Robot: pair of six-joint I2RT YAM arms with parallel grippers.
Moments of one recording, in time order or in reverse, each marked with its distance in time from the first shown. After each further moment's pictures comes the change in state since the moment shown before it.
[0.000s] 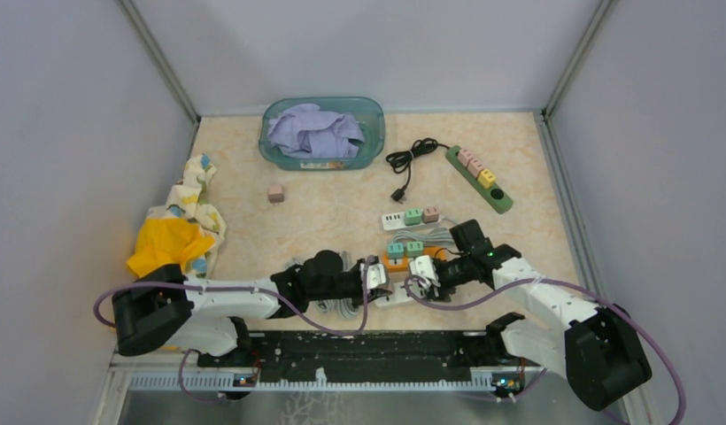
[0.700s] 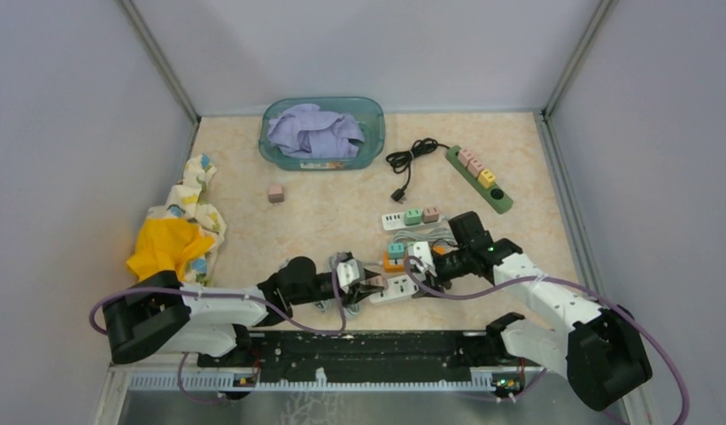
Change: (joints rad) left arm 0.072 -0.045 -0.181 0.323 0.029 -0.098; right arm -0.003 -0.001 0.063 0.005 -0.041 0.177
